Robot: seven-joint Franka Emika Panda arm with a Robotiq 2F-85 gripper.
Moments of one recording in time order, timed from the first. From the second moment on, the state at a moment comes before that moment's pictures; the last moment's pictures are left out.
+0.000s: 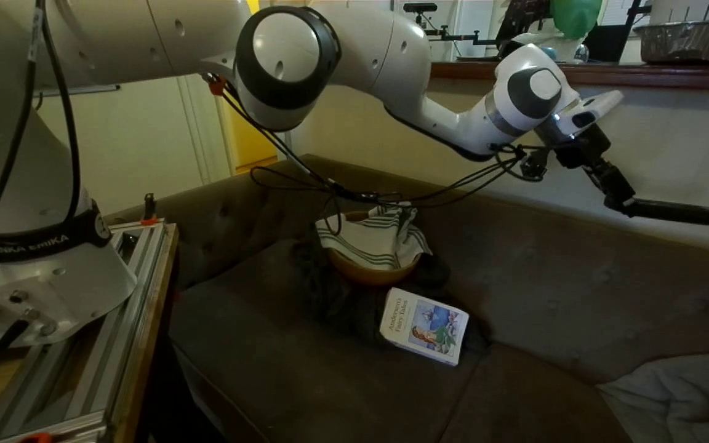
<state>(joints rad) 0.03 1.46 -0.41 -0.46 -0.40 2.36 1.01</state>
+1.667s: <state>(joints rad) 0.17 1.50 -0.44 -0.55 -0.45 2.53 1.01</state>
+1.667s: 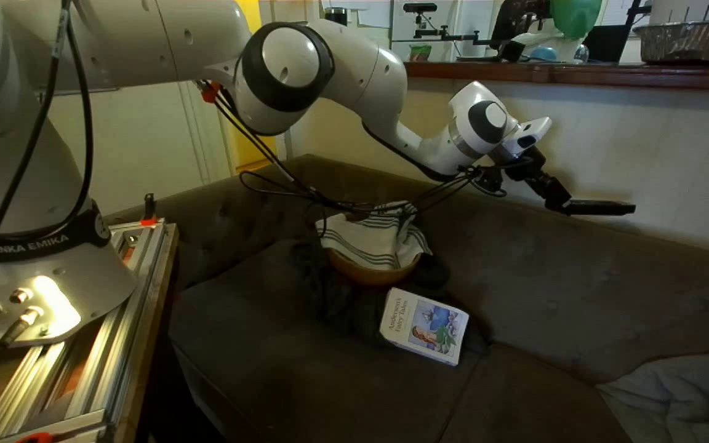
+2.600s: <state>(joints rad) 0.09 1.51 -0.31 -0.65 -0.45 2.87 0.76</state>
